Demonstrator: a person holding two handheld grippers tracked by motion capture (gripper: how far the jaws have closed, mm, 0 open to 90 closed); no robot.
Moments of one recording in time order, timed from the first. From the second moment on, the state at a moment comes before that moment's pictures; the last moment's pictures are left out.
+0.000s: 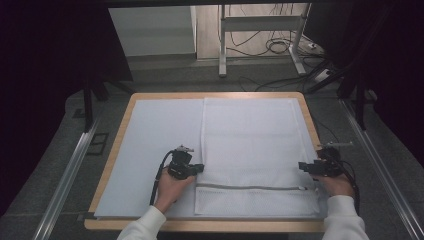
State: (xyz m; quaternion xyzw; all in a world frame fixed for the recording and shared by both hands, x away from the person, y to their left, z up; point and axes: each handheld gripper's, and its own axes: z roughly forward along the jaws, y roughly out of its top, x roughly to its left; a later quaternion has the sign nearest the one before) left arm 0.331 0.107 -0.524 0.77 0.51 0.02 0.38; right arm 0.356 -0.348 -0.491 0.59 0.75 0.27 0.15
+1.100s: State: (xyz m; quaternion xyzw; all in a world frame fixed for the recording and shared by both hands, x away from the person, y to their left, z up) left arm 0.330 0.107 -0.522 0.77 0.51 0.03 0.38; right arm 0.355 -0.334 -0.499 0.54 0.79 0.23 0.16
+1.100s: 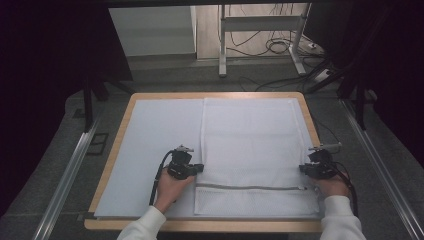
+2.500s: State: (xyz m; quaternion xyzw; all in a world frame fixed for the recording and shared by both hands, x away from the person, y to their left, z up) left arm 0.328 0.138 -0.522 0.76 0.53 0.04 0.38; right arm 0.354 -0.312 -0.494 0.51 0.80 0.27 0.17
